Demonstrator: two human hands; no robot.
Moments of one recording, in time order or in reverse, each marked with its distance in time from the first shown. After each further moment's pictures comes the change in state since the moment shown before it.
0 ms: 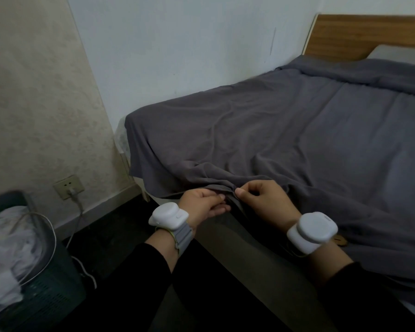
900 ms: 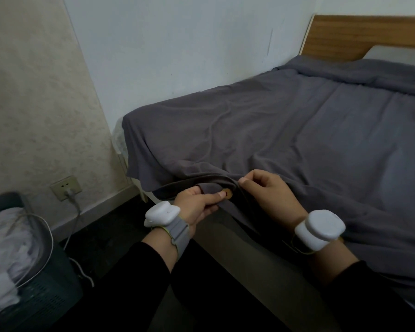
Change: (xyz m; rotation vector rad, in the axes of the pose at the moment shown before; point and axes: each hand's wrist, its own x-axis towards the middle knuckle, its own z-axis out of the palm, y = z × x) left_hand 0.001 0.001 0.000 -0.128 0.068 -0.023; right_hand -0.005 -0.005 -0.011 0.196 0.042 -0.027
